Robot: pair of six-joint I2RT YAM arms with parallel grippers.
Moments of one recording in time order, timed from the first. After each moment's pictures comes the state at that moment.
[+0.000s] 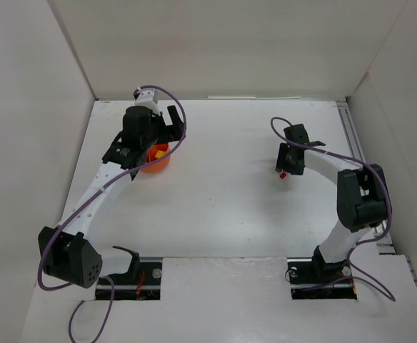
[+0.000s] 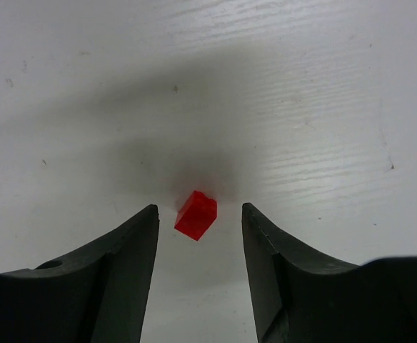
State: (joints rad) left arm -0.33 1.26 1.14 -0.26 -0.01 -0.38; right arm 0.21 1.71 1.08 -0.45 0.18 0.38
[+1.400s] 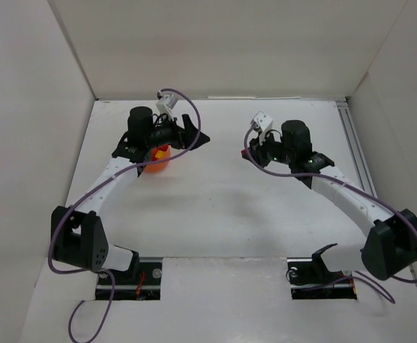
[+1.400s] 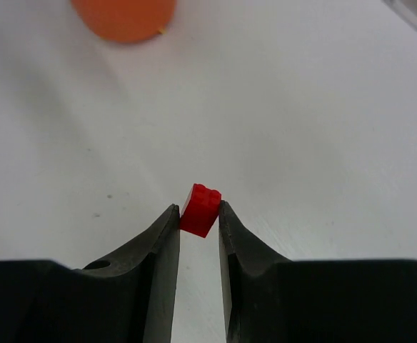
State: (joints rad) left arm -0.29 1.37 1.07 -0.01 0.62 -0.42; right arm 0.43 1.34 1.00 -0.13 -0.39 -0.17
